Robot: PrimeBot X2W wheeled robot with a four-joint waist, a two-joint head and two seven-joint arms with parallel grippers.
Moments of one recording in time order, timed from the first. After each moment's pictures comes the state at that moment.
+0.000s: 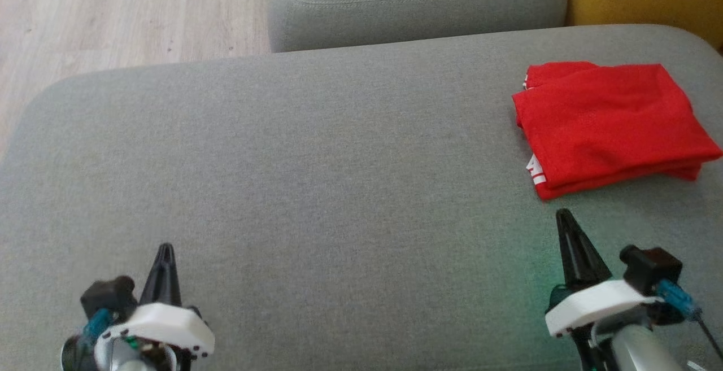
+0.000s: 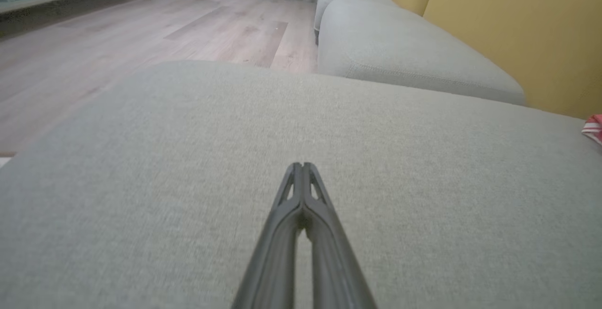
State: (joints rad) left arm -0.03 0.05 0.00 0.40 -0.19 -0.01 -0.24; right arm -0.10 -0.13 0.14 0.44 0.30 0.12 -0.24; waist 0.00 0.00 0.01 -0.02
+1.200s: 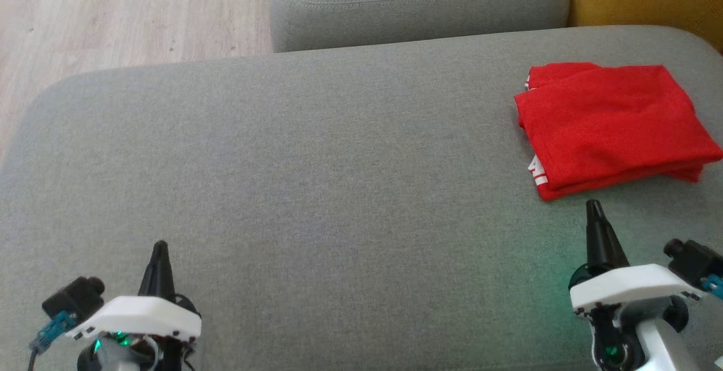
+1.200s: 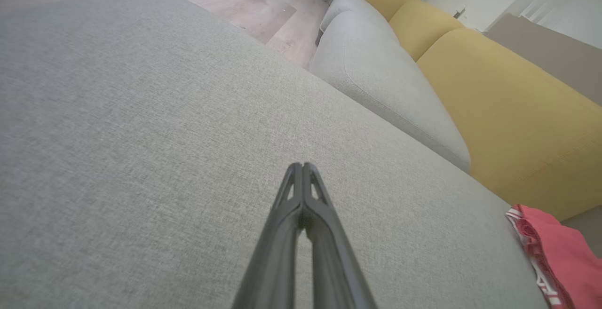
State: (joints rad) left arm -0.03 0.05 0.02 0.37 -0.60 -0.04 -0.14; right arm -0.09 -0.11 0.06 0.40 0.67 0.12 -0.14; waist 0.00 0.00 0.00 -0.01
